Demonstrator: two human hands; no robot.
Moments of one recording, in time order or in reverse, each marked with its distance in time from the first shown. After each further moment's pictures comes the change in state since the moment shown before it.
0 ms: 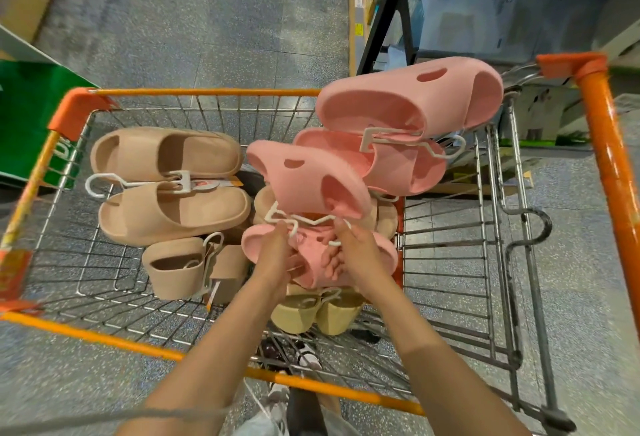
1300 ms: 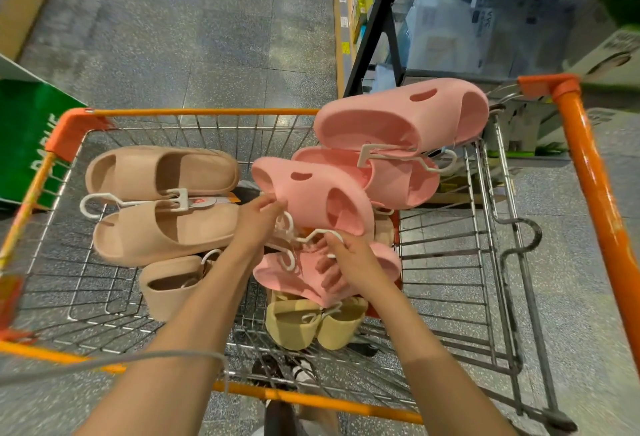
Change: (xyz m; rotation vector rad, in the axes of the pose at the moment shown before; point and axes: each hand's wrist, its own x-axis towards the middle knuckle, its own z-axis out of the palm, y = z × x) left_hand 0.037 0.060 -0.019 0.263 -0.091 0.416; right_hand 0.001 -0.009 0.003 -0.196 -0.072 0.017
